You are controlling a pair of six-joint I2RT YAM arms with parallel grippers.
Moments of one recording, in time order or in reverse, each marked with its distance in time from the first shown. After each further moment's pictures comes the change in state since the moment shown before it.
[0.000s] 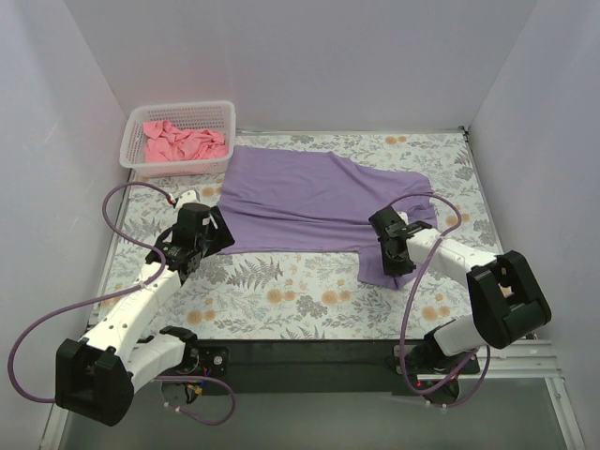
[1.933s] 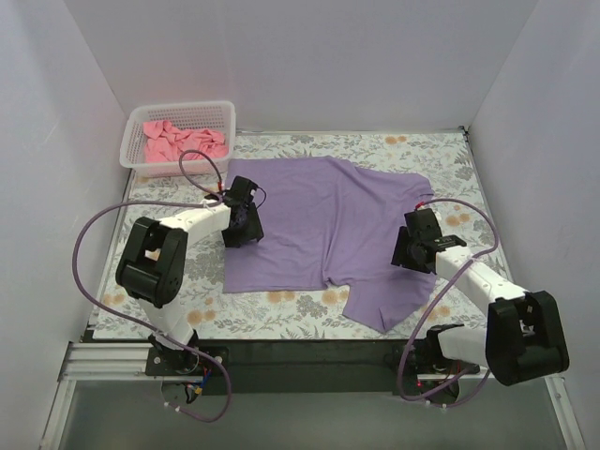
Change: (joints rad) left arm -0.097 0.717 0.349 -0.091 0.069 -0.036; right arm -0.196 -0.263 -0.153 0.164 -0.119 0.086
